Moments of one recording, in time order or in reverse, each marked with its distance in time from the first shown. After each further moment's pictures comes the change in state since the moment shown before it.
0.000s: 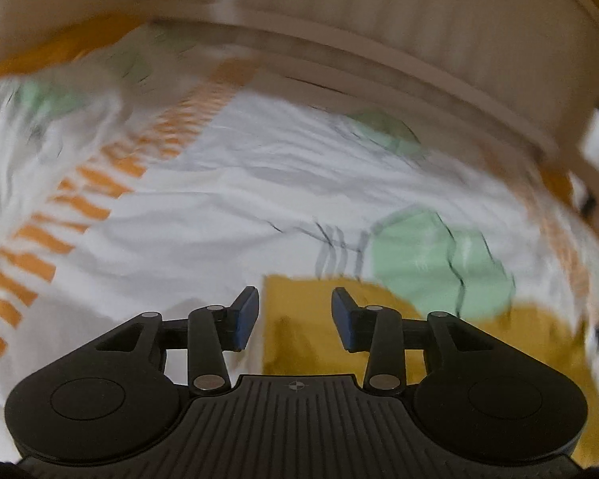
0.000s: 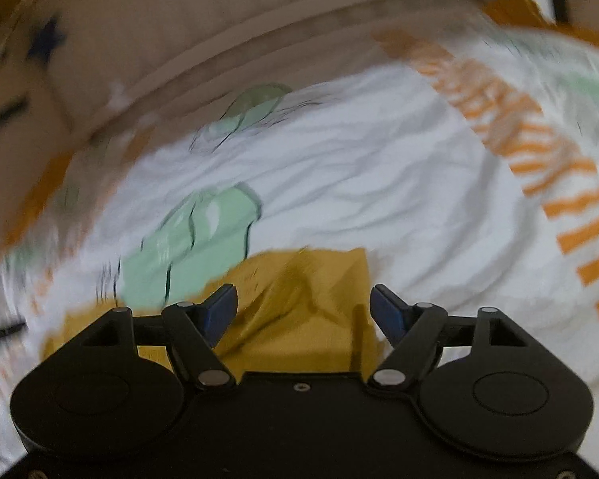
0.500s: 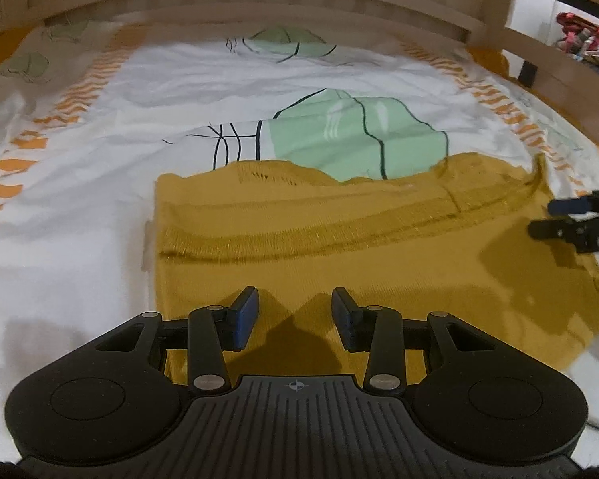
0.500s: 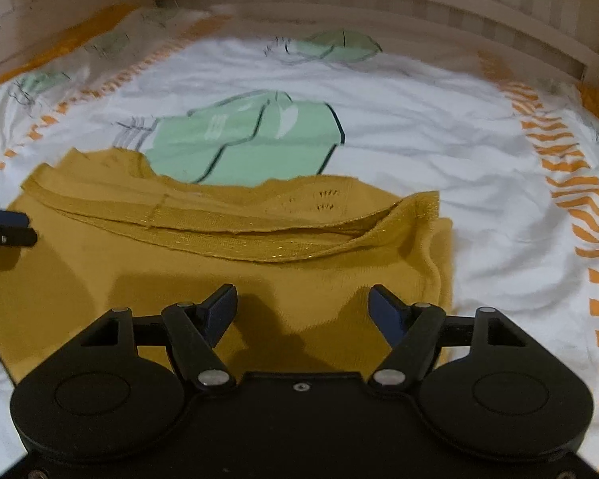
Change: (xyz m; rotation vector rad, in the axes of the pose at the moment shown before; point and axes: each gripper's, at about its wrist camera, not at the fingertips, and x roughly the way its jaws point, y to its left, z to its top) left arm 0.022 -0.052 -0.048 0.242 0.190 -0.111; right arm 0.042 0.061 -0.023 -0.353 0.151 -0.055
